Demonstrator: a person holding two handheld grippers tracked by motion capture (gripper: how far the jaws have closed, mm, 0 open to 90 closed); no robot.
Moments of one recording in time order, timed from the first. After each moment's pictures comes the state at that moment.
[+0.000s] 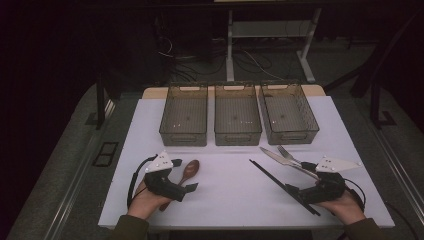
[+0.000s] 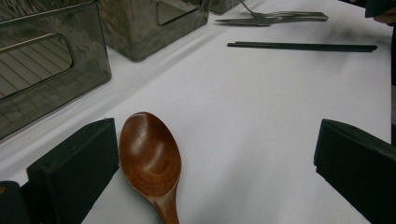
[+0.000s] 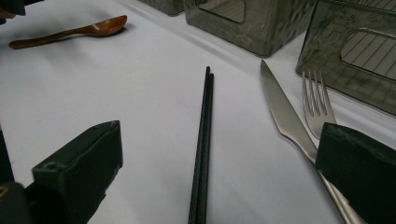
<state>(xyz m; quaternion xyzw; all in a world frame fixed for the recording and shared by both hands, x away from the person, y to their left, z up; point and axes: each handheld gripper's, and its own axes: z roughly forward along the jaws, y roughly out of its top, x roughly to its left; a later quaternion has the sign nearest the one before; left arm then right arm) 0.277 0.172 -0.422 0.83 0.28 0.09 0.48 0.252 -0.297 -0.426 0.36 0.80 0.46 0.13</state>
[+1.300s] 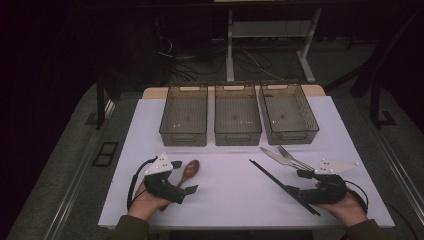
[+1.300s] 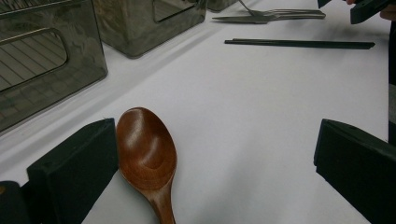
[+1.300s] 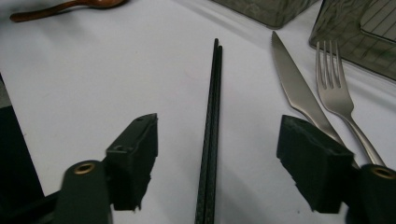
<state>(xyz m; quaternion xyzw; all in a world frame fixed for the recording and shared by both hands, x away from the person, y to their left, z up) 0.273 0.173 -0.426 0.83 0.28 0.09 0.48 0.246 -0.298 -0.426 0.36 0.82 0.43 0.10</state>
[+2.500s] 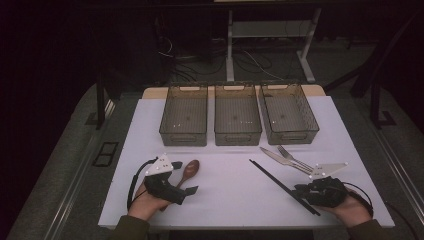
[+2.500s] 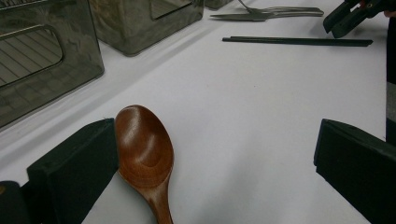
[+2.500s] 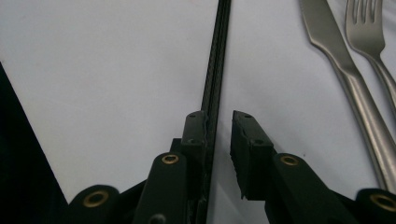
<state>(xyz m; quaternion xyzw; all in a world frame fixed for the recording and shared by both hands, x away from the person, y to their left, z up) 0.272 0.172 -0.427 0.83 0.28 0.09 0.48 0.245 -0.298 -0.434 0.35 0.88 0.33 0.07</state>
